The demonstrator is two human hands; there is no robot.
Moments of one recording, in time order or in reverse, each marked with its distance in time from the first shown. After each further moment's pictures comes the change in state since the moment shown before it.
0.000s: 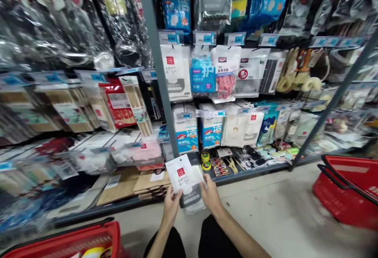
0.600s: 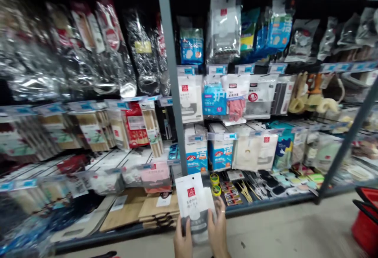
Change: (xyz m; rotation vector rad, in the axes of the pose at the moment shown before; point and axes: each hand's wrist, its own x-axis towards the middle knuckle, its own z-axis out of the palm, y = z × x) left_hand 0.012 -0.039 0.007 0.252 0.305 0.146; right_hand 0.009 0.012 0.049 0.233 0.310 0.091
